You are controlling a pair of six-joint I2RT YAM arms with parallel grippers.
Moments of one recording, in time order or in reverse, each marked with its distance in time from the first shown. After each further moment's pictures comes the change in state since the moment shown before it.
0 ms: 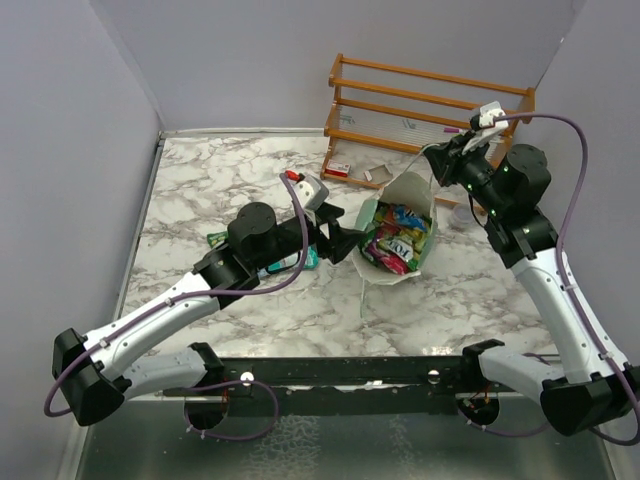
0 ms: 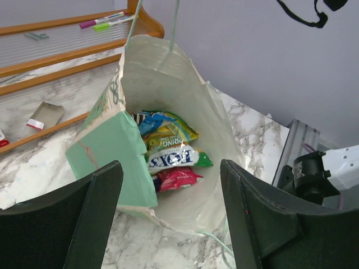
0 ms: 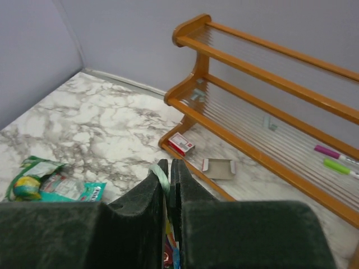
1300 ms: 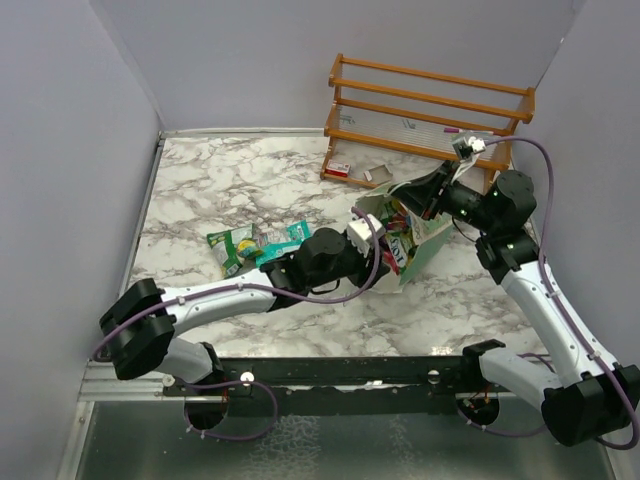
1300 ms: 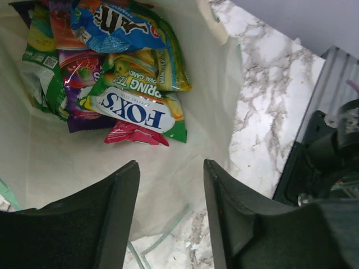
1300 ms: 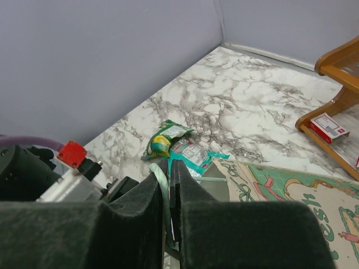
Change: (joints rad) left arm -0.182 0.303 -0.073 0.113 -0.136 0.013; right arm -0.006 -0.048 -0.246 0.243 -0.483 0.354
